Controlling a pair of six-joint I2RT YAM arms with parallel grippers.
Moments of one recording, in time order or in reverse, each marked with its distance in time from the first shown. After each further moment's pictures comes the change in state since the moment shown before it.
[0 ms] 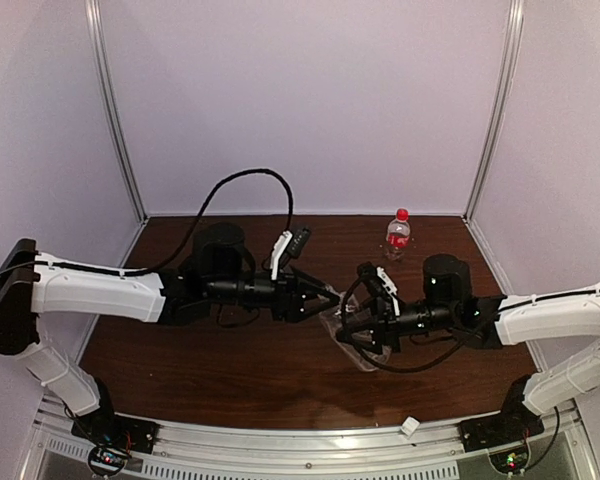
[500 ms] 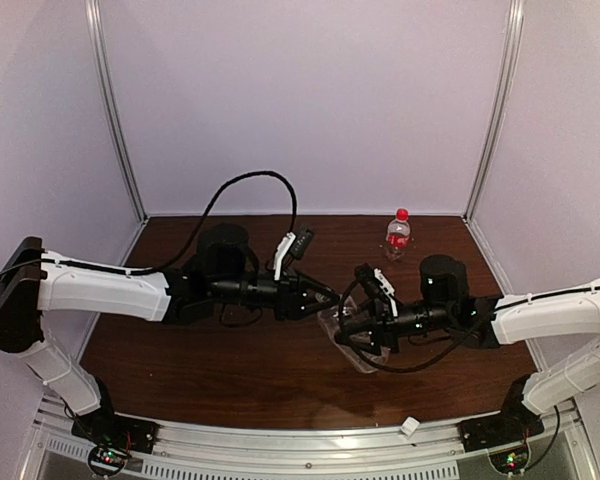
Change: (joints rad) left arm 0.002 0.039 0.015 0.012 0.039 -0.015; right arm 0.000 0.031 0.006 0.014 -0.030 0.006
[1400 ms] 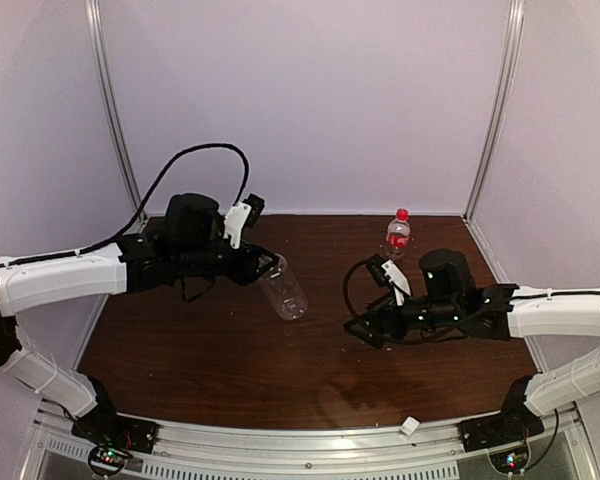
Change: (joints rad) left arm 0.150 -0.192 0.079 -0.530 -0.468 0.226; right arm 0.005 -0.099 0.077 -0.379 0.397 0.099
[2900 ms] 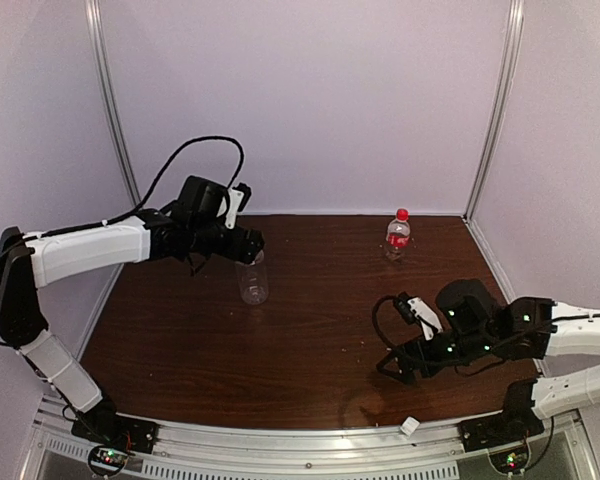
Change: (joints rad) left arm 0.173 0.231 0.199 -0.163 -0.223 0.101; right arm 0.146 -0.266 -0.039 -0.483 0.163 0.267
